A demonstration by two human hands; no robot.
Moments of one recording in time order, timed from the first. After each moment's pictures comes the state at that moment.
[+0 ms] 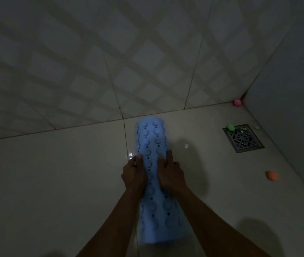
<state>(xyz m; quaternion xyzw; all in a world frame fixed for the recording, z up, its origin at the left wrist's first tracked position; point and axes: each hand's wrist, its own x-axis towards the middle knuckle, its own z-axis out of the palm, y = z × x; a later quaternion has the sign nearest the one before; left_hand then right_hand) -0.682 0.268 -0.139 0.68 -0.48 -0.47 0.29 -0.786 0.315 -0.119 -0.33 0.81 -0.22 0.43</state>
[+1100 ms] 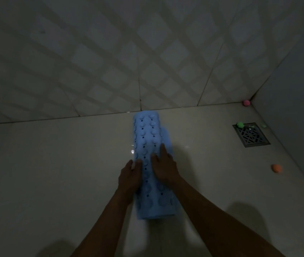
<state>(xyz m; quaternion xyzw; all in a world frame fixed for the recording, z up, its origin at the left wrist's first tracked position) -0.571 0.307 -0.121 0.64 -0.46 -0.57 0.23 -0.703 0.319 -0.114 -0.41 0.78 -0.22 0.41</state>
